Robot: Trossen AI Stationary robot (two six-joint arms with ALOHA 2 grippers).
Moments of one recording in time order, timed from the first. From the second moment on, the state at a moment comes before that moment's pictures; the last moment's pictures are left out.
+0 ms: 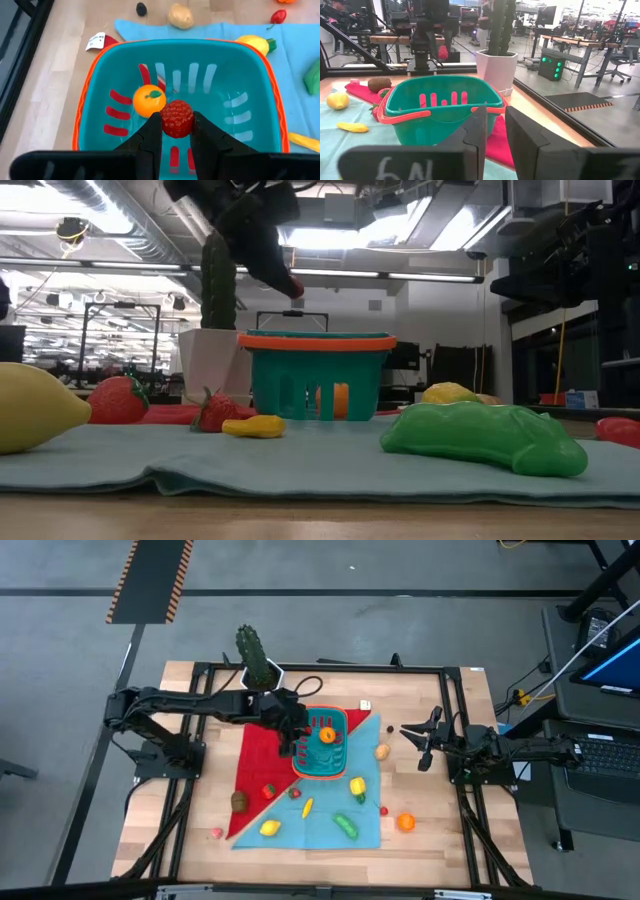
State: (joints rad) left arm 0.16 1.45 1.09 -0.44 0.00 0.14; right arm 0.02 0.08 0.01 0.07 0.34 -0.06
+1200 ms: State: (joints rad) left arm 0.20 1.58 1.11 -0.43 -0.04 0.17; right arm 0.02 0.08 0.01 0.07 0.34 -0.06
